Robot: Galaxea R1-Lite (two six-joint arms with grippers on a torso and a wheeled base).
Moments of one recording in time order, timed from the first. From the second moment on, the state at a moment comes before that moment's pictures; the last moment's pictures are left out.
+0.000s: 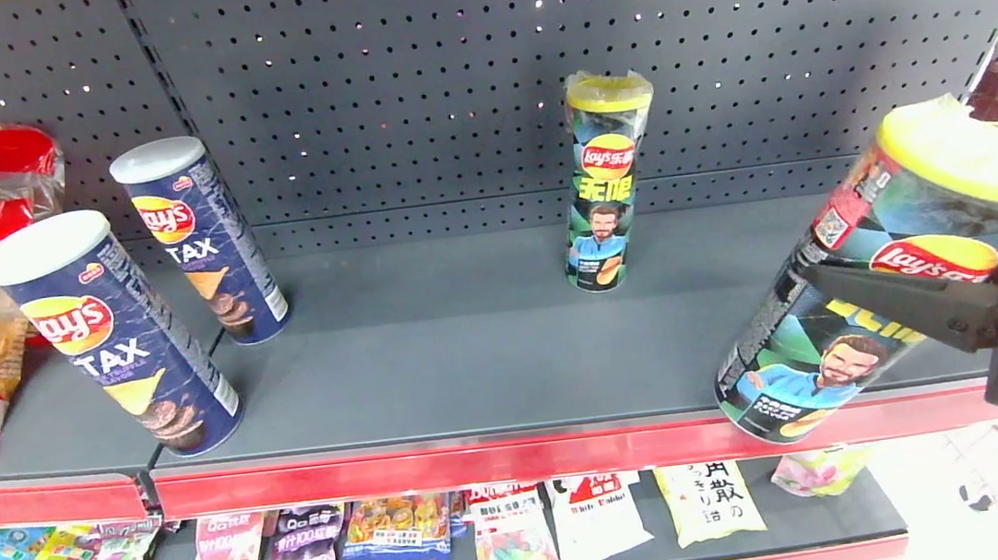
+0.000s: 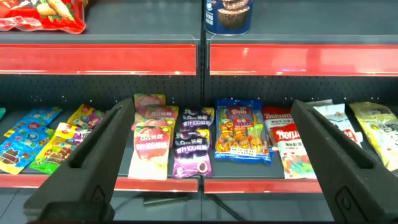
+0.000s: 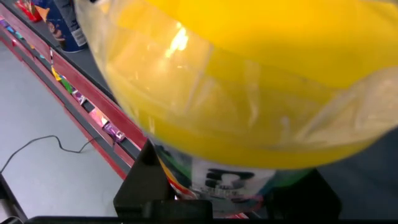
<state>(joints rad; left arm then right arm) 0.00 0.00 0.00 0.00 0.01 0.00 0.49 1.14 -0.61 -0.45 0.21 -0.11</state>
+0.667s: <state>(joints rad) 0.00 0.00 0.00 0.00 0.01 0.00 0.48 1.12 -0.56 -0.46 0.21 -0.11</state>
